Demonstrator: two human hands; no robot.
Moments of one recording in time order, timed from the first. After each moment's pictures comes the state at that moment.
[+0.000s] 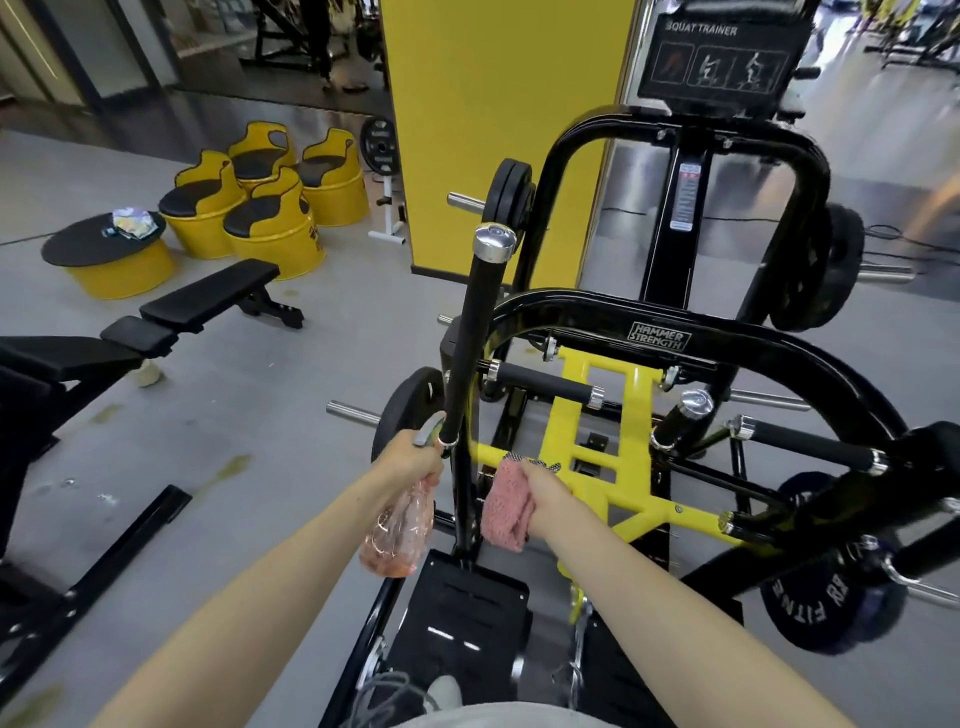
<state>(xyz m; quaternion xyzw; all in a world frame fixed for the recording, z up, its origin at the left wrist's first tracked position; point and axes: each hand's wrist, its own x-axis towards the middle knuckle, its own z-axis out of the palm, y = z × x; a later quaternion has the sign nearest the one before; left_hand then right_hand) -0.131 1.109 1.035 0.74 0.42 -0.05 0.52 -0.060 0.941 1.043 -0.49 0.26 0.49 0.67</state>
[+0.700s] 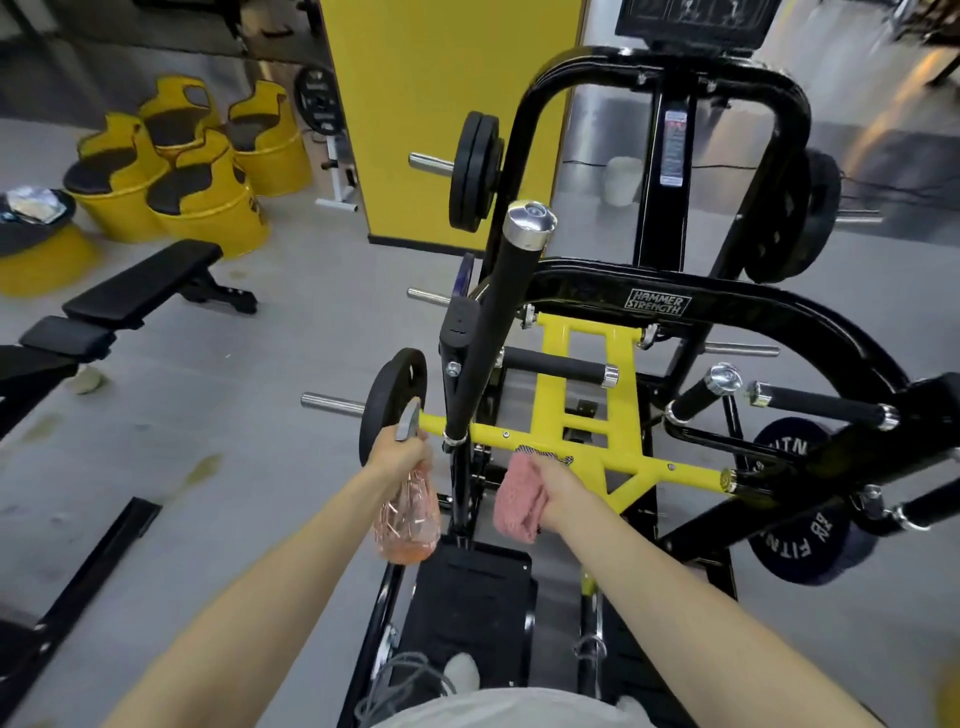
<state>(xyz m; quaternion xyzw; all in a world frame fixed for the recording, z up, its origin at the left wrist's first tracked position) -0.121 1.158 1.017 0.66 0.43 -0.03 0.62 -0.056 0.977 1.031 -0.51 0.33 0.43 0.67</state>
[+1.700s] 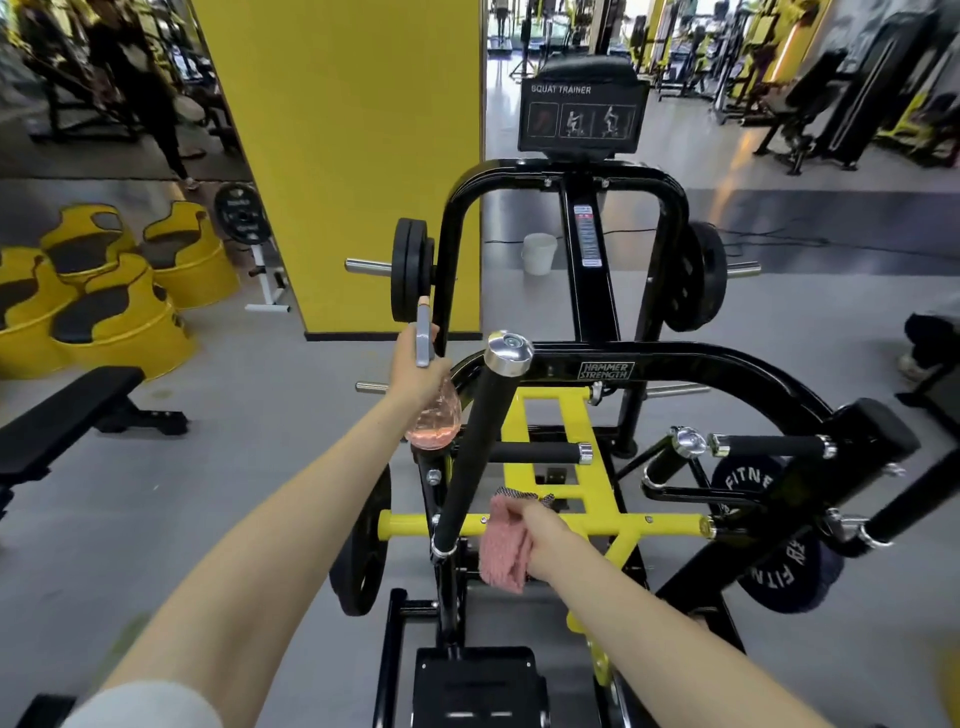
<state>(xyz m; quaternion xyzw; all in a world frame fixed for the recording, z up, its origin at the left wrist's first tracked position) 0.052 1.193 1.146 0.77 0.20 0.15 0.59 -0.016 1.015 1.051 -0.54 0.30 0.36 0.69</state>
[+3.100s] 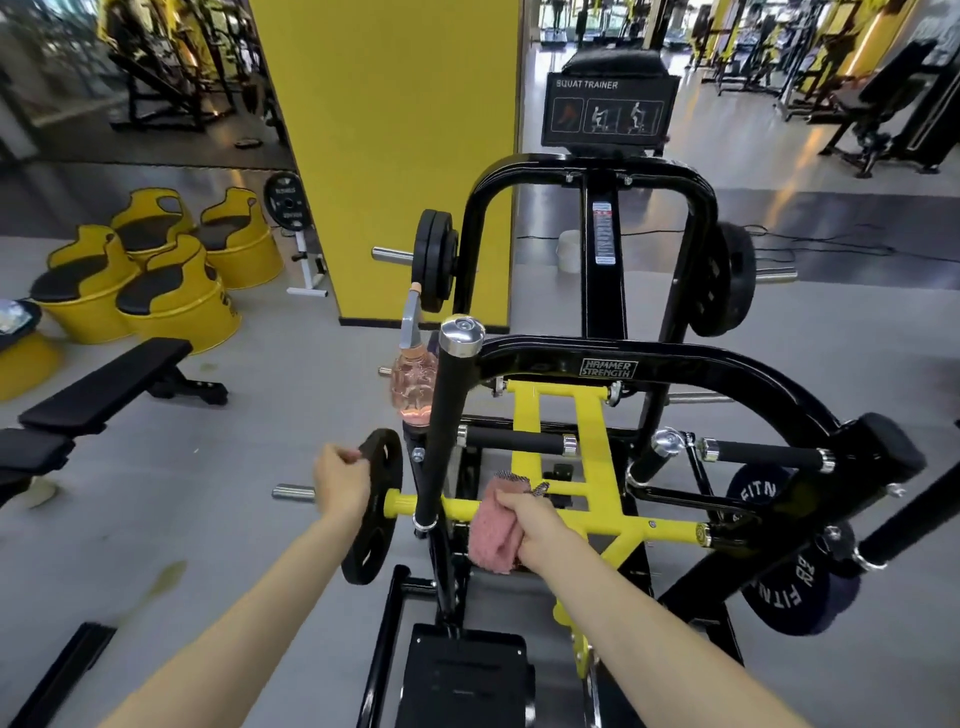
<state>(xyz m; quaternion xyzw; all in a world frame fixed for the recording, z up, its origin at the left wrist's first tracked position) -0.077 1.178 1.066 0.71 0.47 0.17 0.49 -0.012 0.976 1.035 -0.57 0.24 0.36 0.69</state>
